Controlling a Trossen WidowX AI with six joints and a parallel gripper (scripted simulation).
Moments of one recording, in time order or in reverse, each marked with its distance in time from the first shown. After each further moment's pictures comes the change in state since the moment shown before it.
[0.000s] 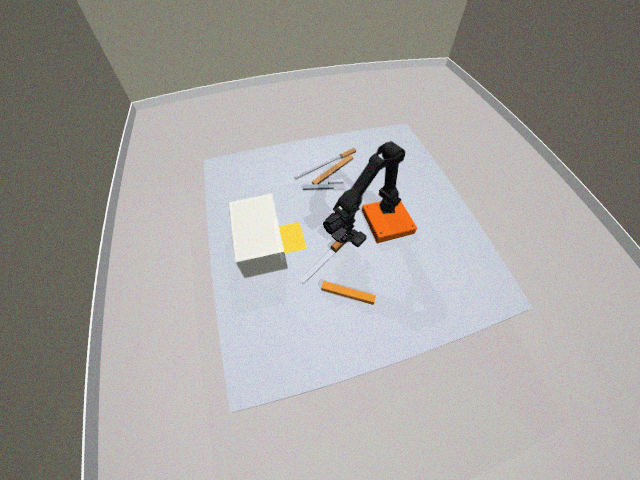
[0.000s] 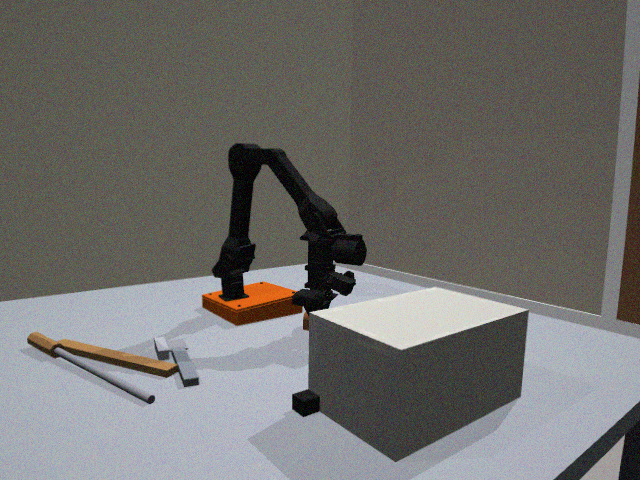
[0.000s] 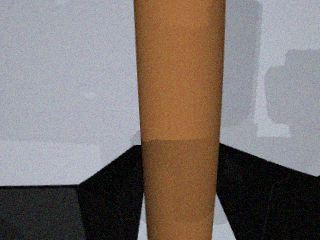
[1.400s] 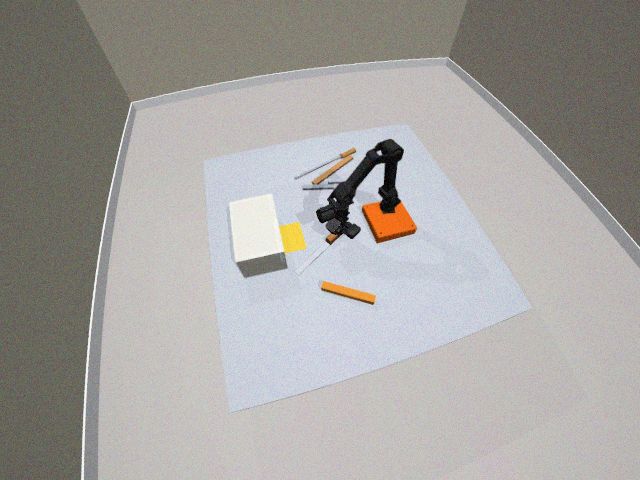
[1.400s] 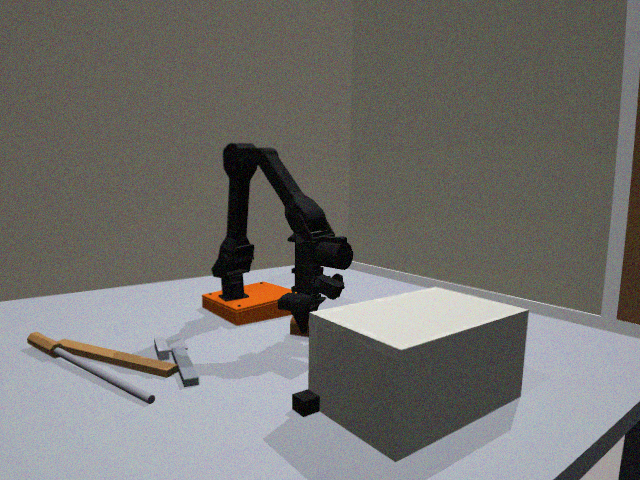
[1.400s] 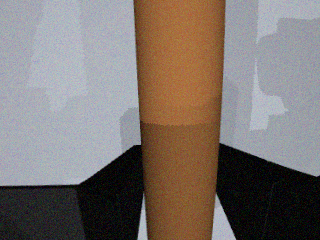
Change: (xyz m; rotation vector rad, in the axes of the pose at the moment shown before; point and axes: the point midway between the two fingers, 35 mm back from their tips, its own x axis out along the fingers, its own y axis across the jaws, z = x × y) arm -0.001 -0.043 -0.014 0.000 0.001 -0.006
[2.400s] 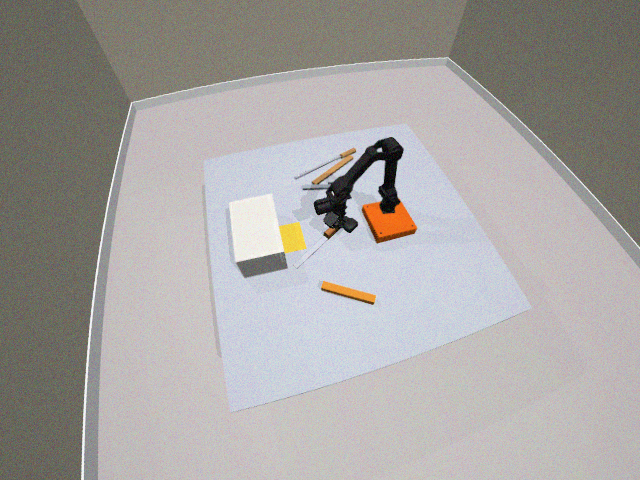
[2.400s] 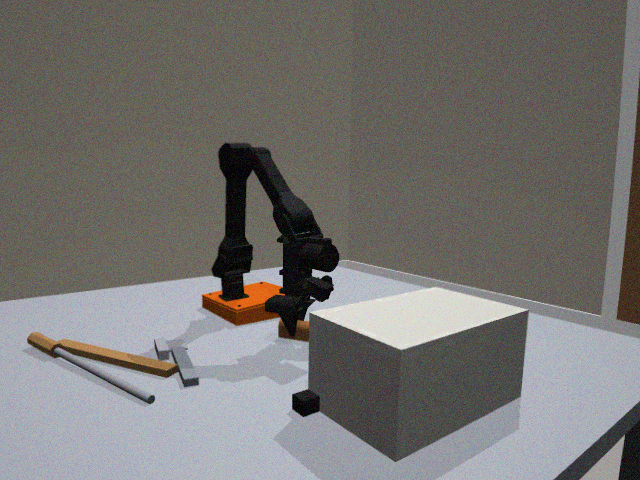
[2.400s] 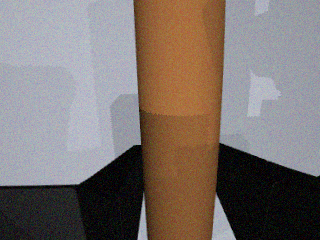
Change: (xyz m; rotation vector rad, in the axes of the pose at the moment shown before) arm 0.000 -0.027 -0.017 0.000 0.001 -0.003
